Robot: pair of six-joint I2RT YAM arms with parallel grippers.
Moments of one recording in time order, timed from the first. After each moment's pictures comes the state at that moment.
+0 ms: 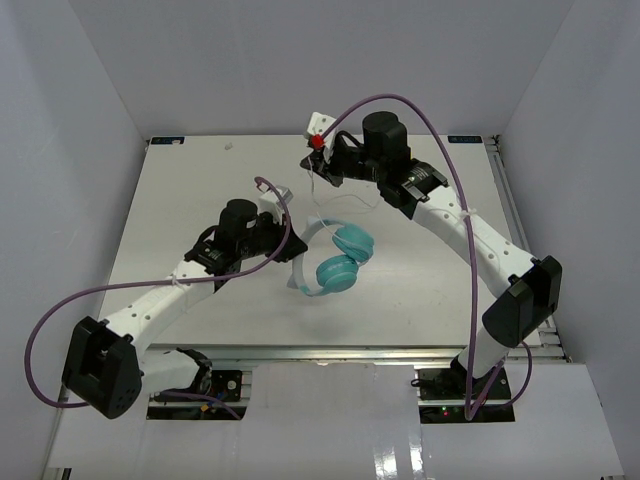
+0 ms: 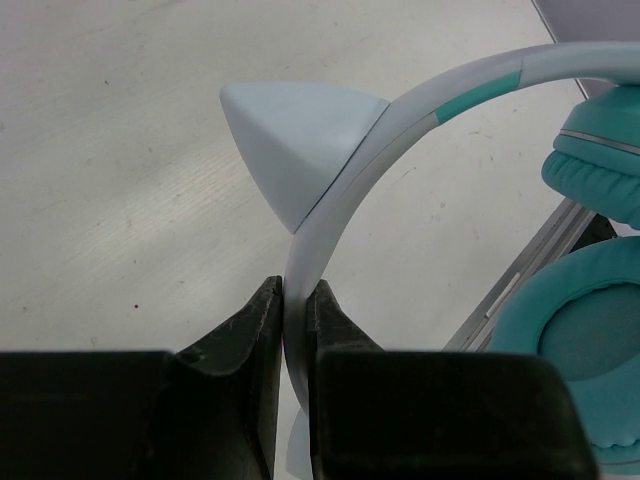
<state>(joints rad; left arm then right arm) -0.53 1.20 0.82 -0.10 0.37 -0.30 0.69 1.63 1.66 -0.24 -0.51 -0.49</state>
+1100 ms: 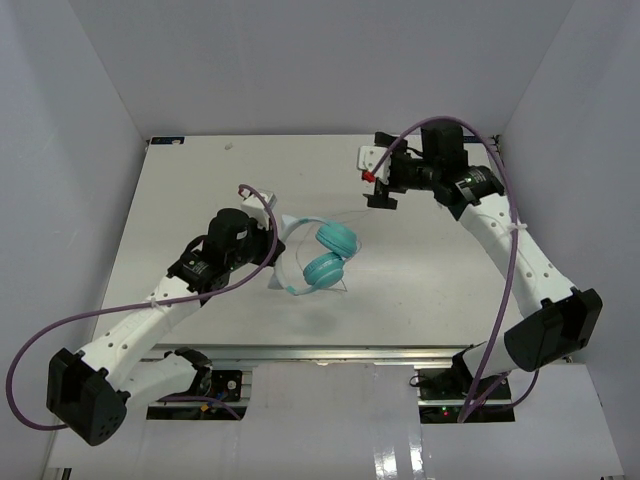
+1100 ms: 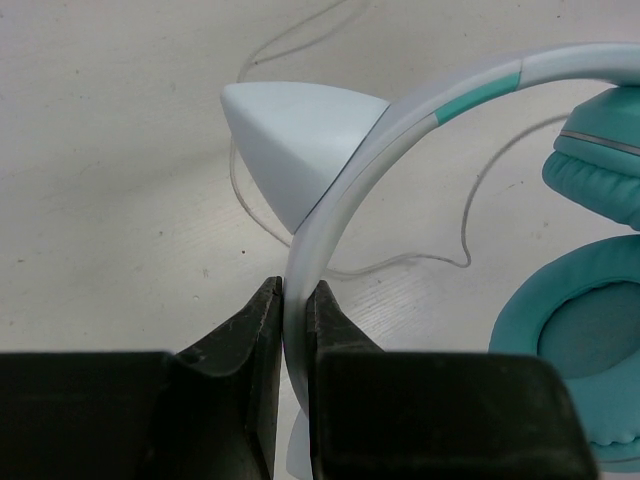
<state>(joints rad) -0.57 1.04 0.82 -0.29 0.06 -0.25 0.46 1.44 1.51 -0.51 -0.52 -1.03</state>
